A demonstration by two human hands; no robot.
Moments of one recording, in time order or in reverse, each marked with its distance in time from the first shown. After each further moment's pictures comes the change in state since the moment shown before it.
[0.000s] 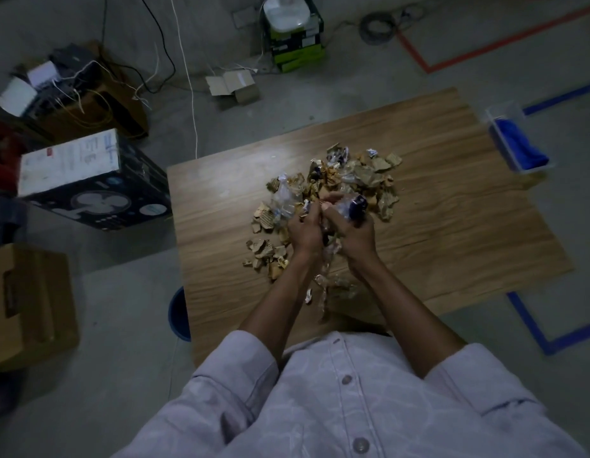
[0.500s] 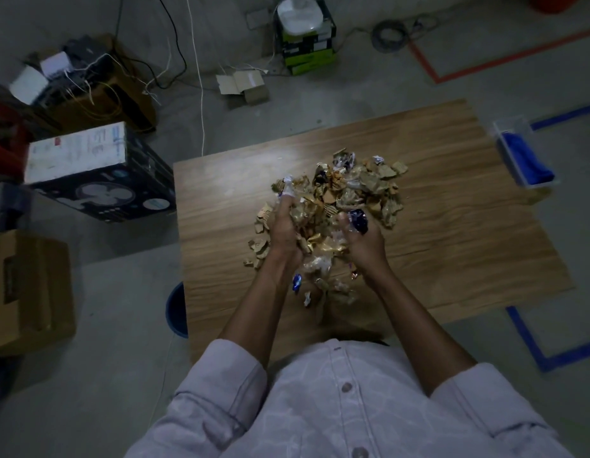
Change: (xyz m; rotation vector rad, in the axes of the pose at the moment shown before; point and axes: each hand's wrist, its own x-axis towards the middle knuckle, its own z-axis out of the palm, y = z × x) left_hand 0.012 0.030 -0.030 -0.232 -0.042 -0.097; right_hand 0.001 0.003 -0.021 -0.291 -0.026 0.044
